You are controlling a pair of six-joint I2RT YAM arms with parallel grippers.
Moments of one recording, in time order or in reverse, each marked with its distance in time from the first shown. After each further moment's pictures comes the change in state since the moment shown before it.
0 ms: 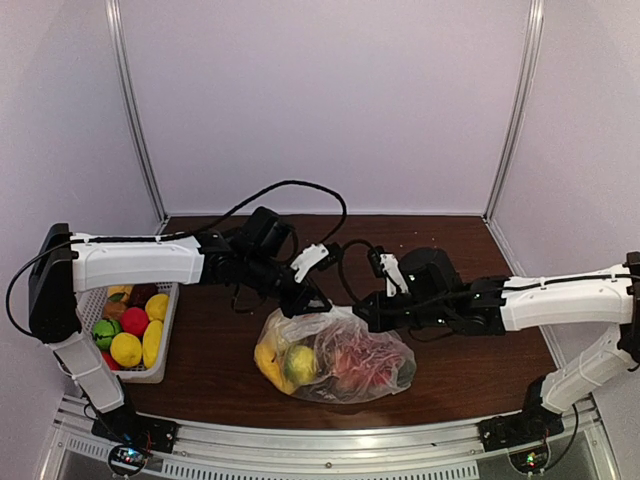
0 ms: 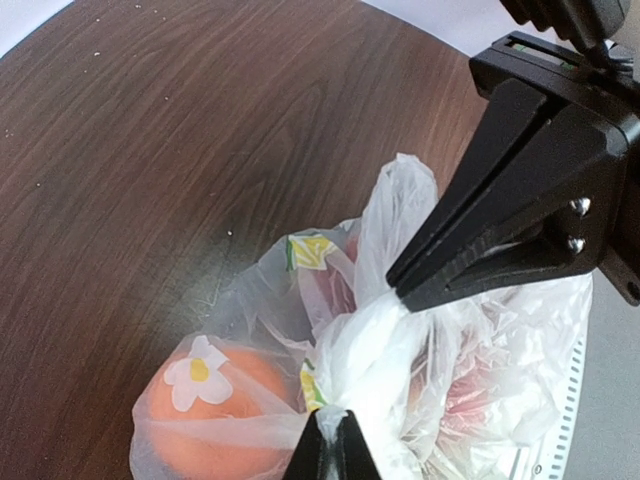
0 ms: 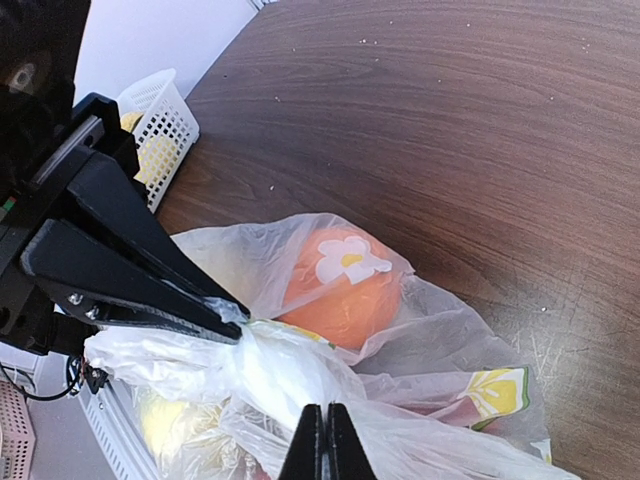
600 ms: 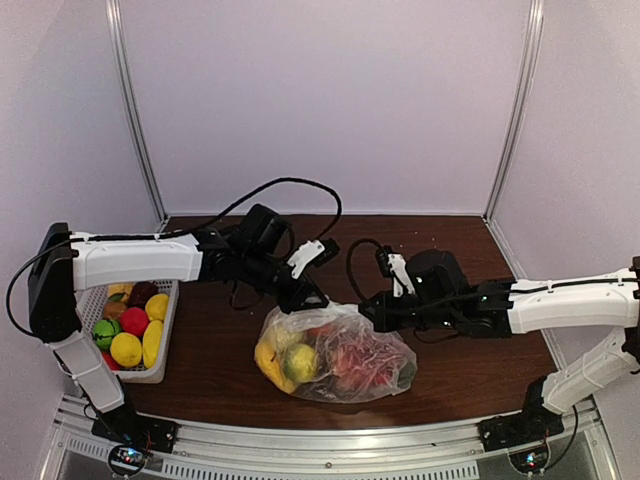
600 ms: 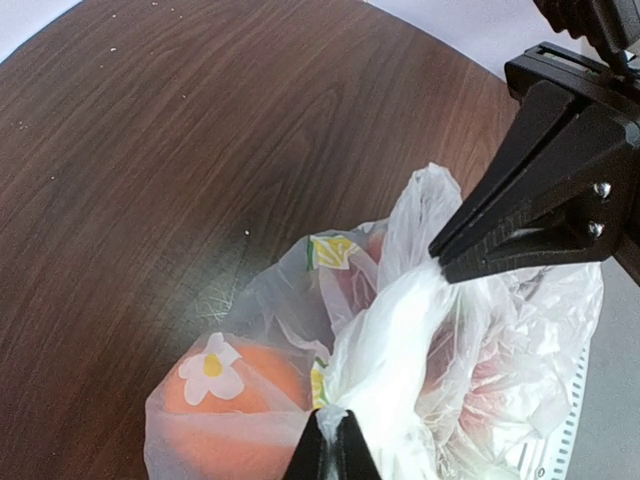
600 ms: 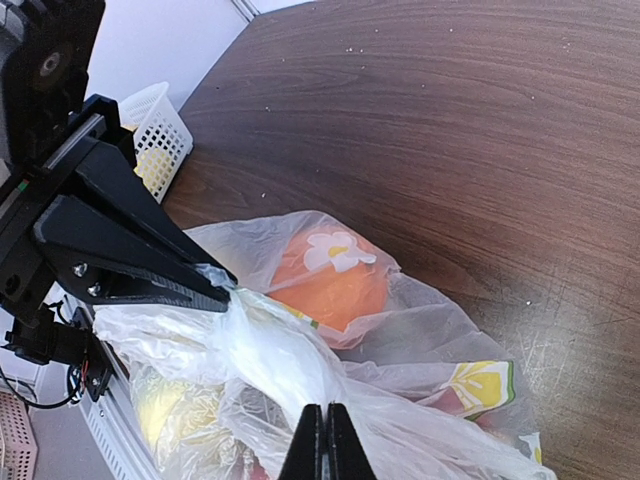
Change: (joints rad) left arm 0.023 0.000 0.000 0.002 0.000 -0.005; right arm -0.001 -0.045 -0.037 0.001 0.027 0.022
